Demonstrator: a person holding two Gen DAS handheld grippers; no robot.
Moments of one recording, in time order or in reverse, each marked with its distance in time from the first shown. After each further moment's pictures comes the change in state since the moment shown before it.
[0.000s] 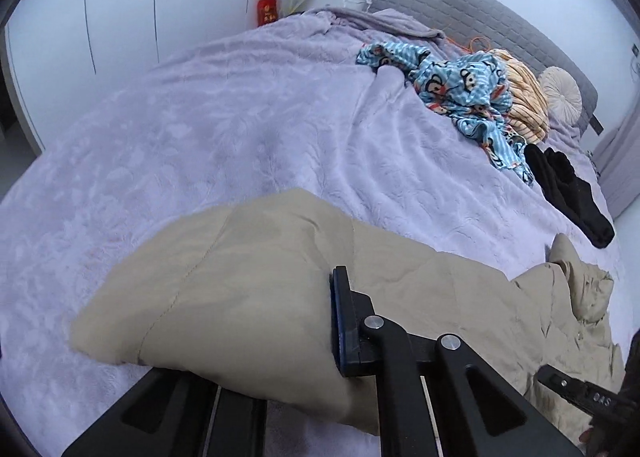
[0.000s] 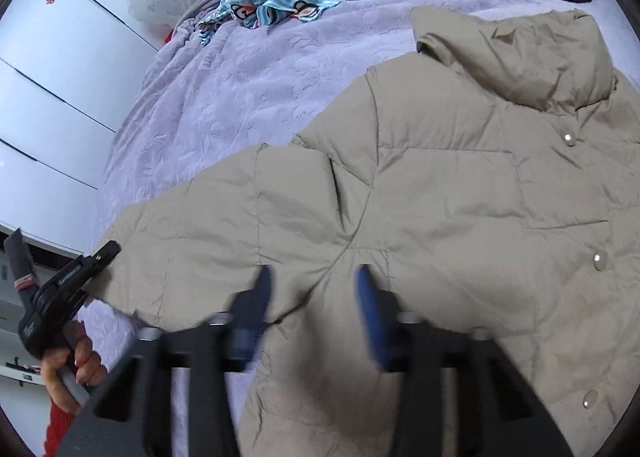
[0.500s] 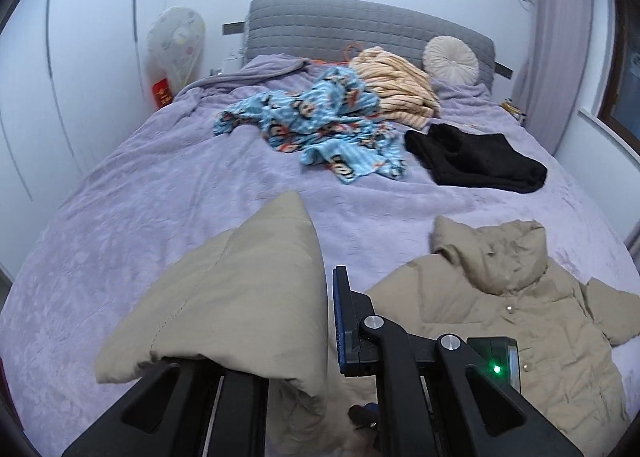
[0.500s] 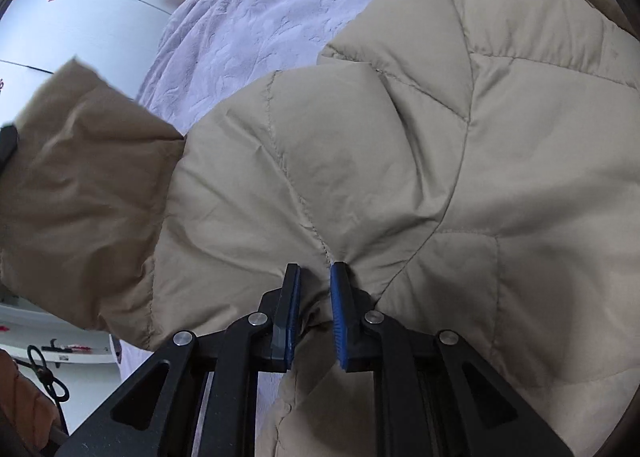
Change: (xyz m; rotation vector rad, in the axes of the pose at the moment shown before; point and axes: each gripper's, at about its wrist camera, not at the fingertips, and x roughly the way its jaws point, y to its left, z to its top) left arm -0.066 -0.209 -0.012 0.368 -0.146 -0.157; right arm 0.073 0.001 -0.004 0.001 0.167 0.195
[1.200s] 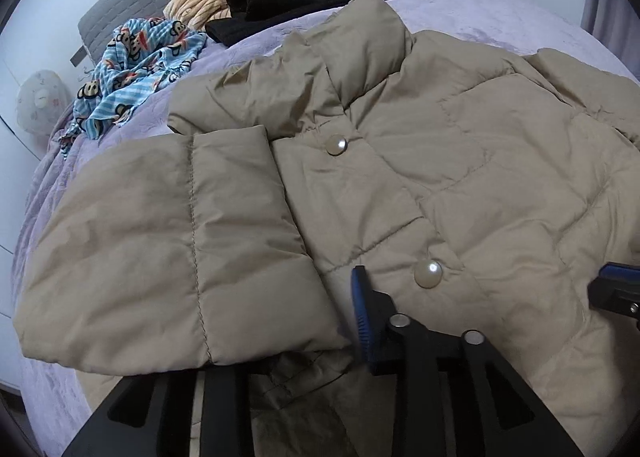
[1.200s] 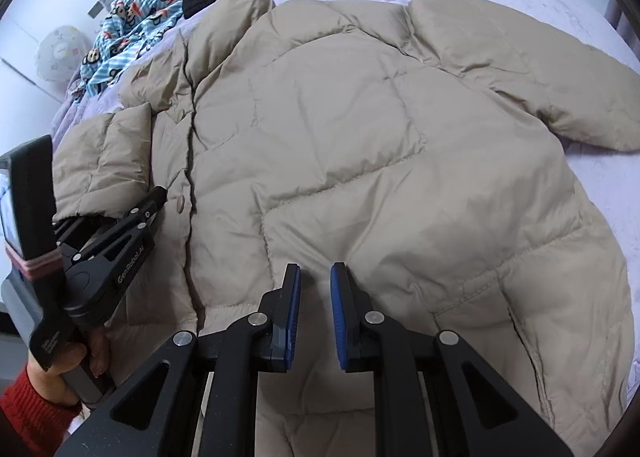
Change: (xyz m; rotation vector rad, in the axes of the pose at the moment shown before) left arm 0.095 -0.263 -0.147 0.489 0.321 -0.081; right arm -0.223 -0.200 -0.085 0.214 -0.246 -0.430
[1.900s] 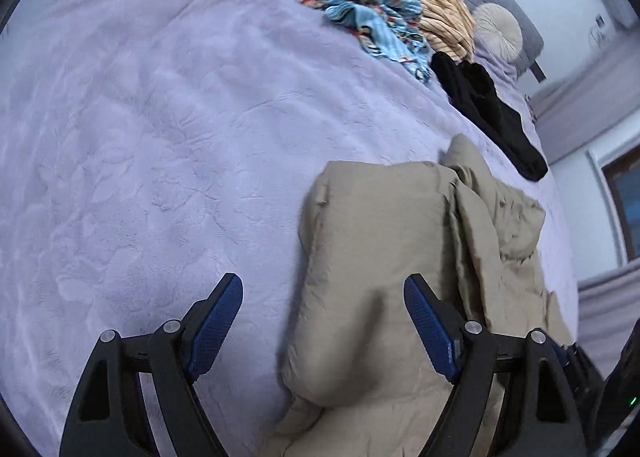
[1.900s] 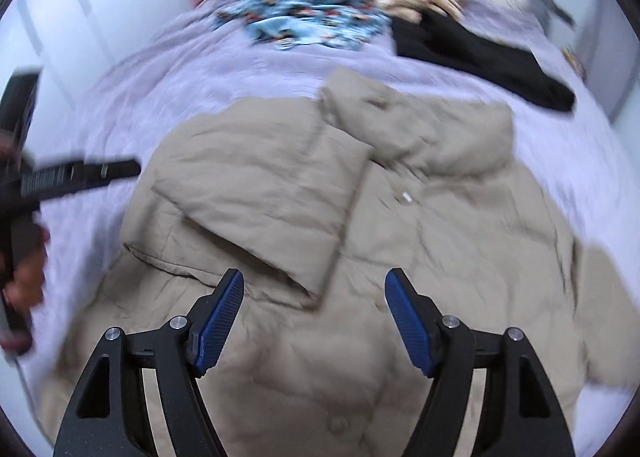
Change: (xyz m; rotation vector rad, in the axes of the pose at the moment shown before) left arm -0.019 0.303 -0.102 -0.898 0.018 -0.318; right arm -0.005 0.189 0.000 -0.666 -0.136 0.007
